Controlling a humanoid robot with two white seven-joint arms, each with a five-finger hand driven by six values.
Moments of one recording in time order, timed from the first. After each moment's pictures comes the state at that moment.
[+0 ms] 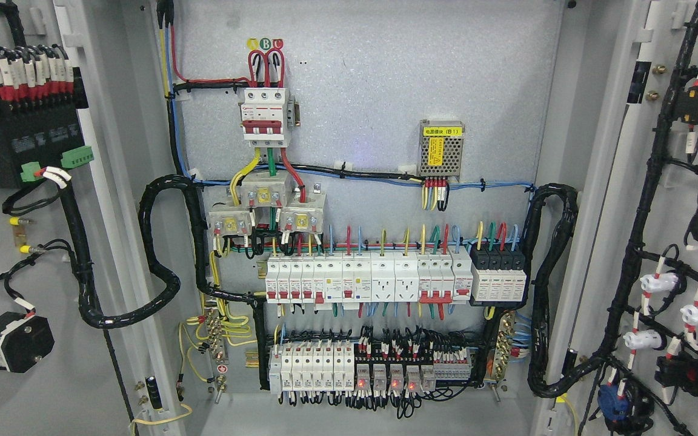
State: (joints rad) left arm 0.30 0.28 0.55 -1.72 0.72 -0.15 -0.95; right arm 0.56 -0.50 -0.05 -1.68 -0.67 -0.55 0.38
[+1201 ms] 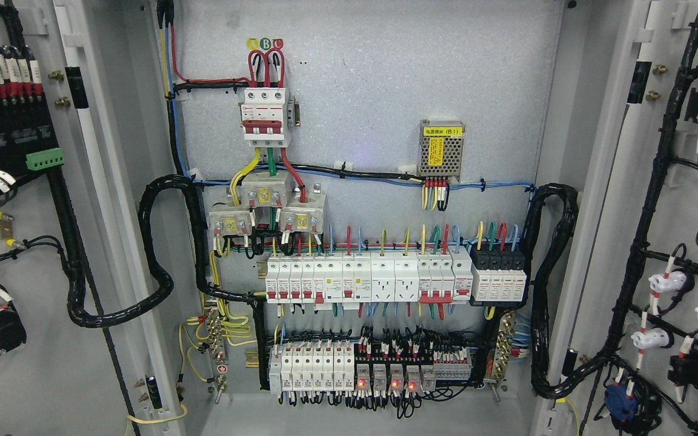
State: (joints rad) left arm 0.18 0.46 0.61 -1.48 0.78 -0.15 -0.96; right arm 0.58 -0.54 -0.10 -1.63 -0.70 -0.55 0.41
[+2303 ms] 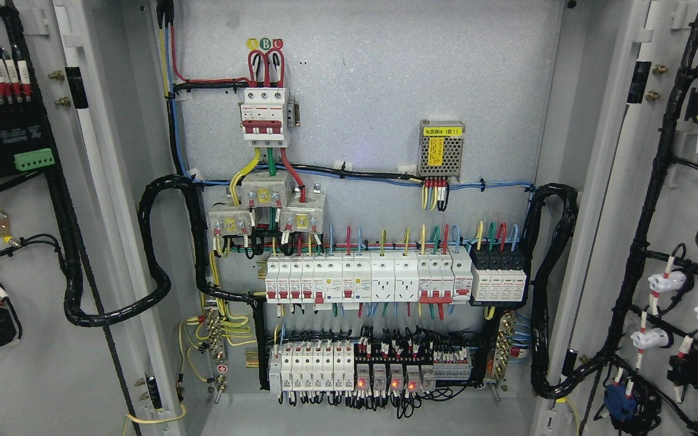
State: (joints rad) left arm 0.17 0.50 0.62 -1.41 0.79 -0.15 -0.97; right arm 0.53 -0.48 -0.06 -1.62 -0.66 -0.55 0.40
